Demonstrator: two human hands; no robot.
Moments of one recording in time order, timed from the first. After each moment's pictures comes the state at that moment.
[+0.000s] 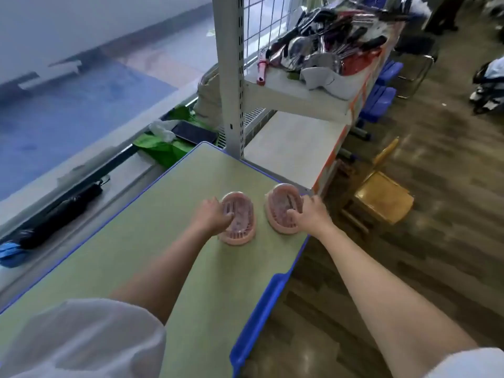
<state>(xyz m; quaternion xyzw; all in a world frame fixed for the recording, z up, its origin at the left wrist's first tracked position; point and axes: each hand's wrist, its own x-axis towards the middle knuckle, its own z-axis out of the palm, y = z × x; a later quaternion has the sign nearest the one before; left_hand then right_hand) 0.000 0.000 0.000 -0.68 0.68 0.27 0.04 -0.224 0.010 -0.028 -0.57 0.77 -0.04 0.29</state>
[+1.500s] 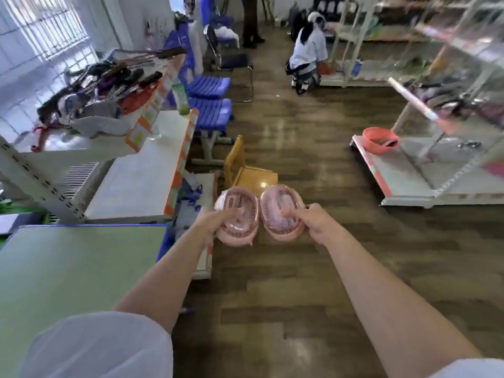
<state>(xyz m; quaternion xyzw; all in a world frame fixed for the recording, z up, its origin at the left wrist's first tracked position) -0.339 0.108 0.042 -0.48 0.54 0.69 -0.10 -0.521 0.259 0.048 -0.15 0.73 -0.50 0.44</state>
